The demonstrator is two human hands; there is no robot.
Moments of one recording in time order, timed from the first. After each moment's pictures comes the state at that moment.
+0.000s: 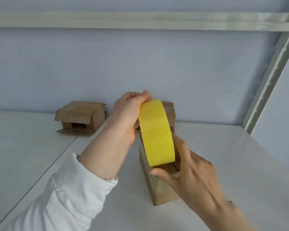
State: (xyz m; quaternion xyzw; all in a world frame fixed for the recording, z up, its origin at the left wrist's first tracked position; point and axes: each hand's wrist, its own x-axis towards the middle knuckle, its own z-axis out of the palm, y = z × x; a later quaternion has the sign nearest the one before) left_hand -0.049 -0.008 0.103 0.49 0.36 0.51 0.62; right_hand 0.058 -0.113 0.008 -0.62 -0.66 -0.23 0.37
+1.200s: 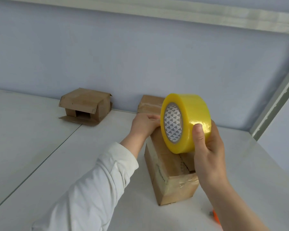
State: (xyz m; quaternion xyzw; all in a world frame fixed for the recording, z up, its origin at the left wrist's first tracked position) left_hand -0.026 0.062 0.017 0.64 0.45 0.38 0.49; right_hand 0.060 -0.080 0.022 -0.51 -0.49 0.15 0.69
